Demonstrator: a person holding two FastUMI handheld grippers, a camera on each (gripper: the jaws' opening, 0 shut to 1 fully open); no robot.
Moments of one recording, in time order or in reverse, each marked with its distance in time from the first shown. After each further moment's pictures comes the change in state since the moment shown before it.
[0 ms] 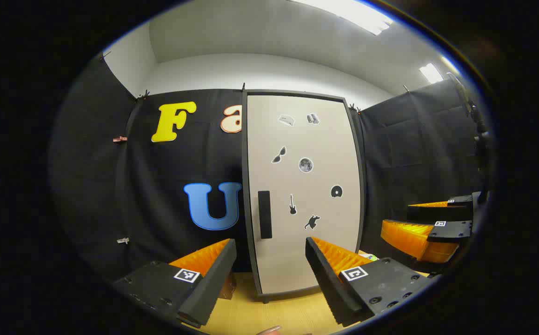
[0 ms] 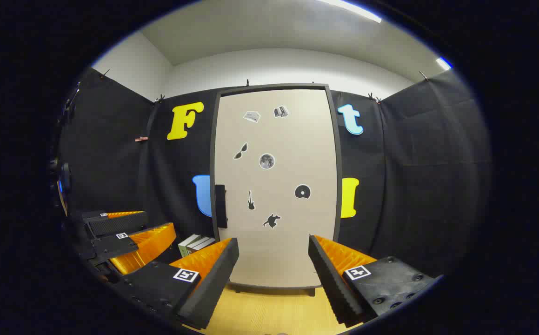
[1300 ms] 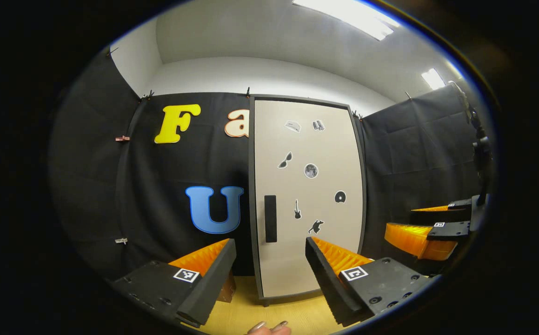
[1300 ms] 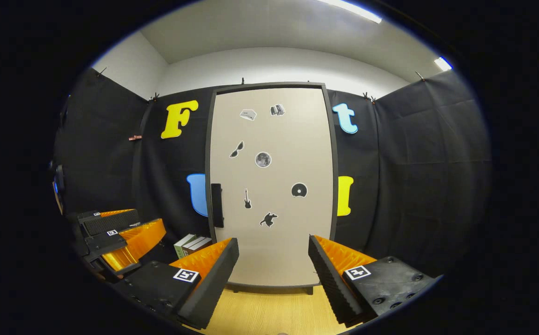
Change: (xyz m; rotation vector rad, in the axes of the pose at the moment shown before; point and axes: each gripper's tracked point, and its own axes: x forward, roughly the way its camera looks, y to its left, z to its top) left arm -0.003 0.016 0.000 -0.018 -0.039 -0.012; right arm 0.000 0.006 -0.003 0.004 0.008 -0.041
